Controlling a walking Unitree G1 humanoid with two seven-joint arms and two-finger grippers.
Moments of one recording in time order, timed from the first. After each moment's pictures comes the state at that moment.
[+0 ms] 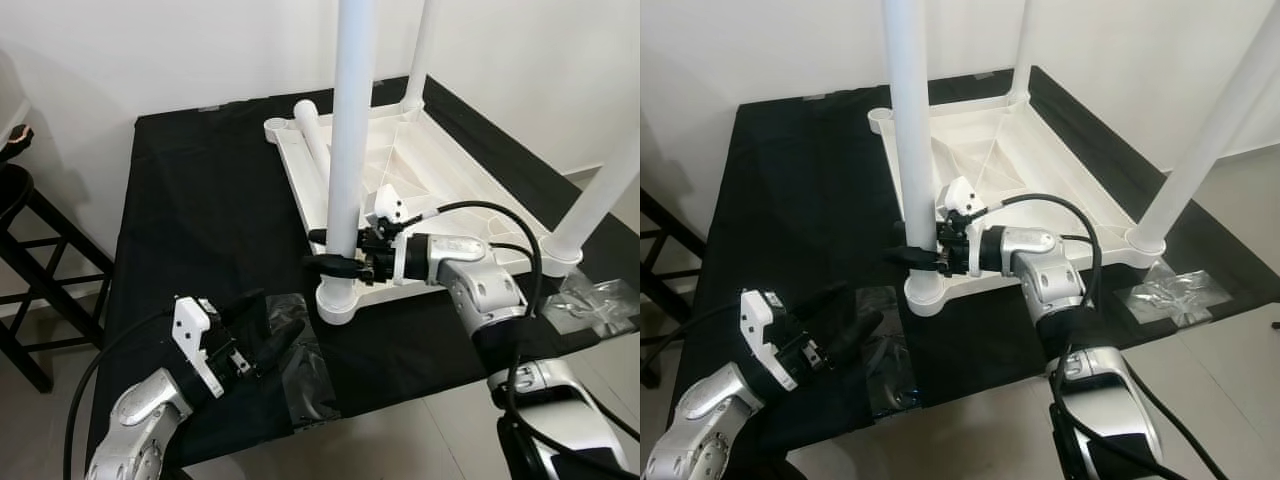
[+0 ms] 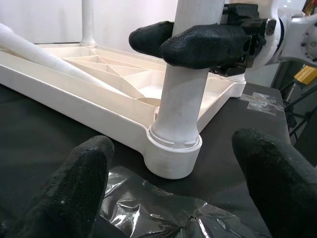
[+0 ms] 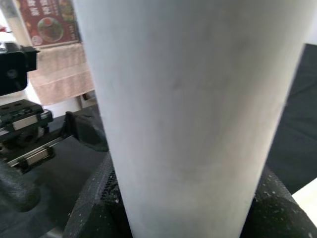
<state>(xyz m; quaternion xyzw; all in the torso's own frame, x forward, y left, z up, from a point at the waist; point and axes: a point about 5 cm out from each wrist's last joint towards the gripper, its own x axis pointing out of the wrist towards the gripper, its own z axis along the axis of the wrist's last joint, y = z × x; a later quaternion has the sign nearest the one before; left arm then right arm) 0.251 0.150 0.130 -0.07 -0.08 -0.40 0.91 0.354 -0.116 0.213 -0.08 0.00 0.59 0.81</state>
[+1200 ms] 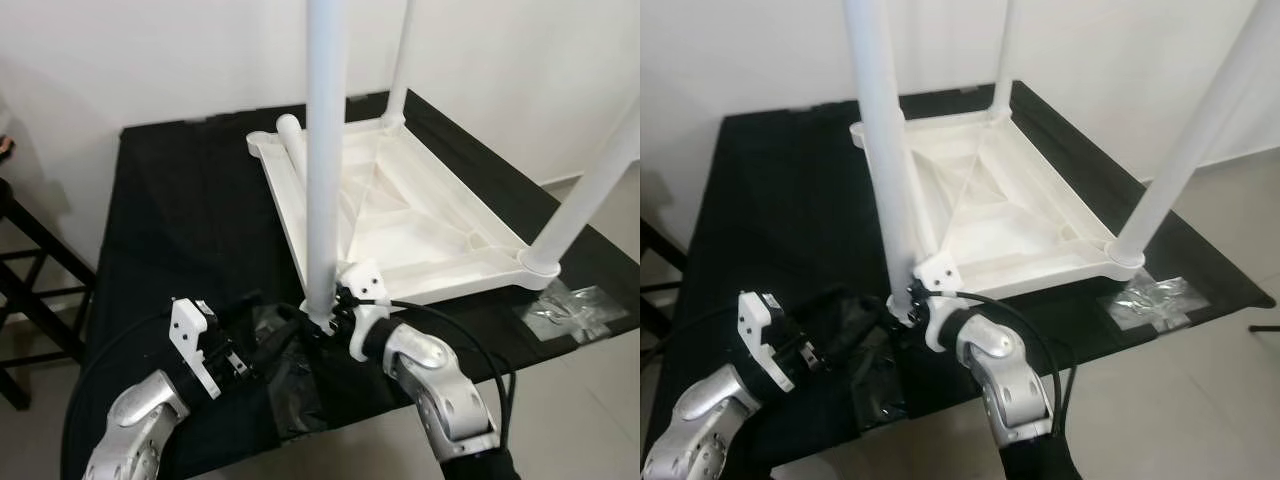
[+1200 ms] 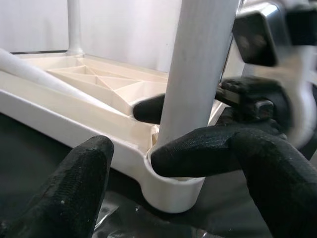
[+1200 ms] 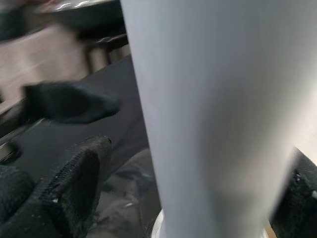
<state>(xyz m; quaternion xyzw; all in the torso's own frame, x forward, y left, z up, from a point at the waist) 0.254 0.151 0.131 -0.07 -0.09 -0.40 0.91 0.309 -0.079 0.160 -0.05 0.03 0.47 0.88</state>
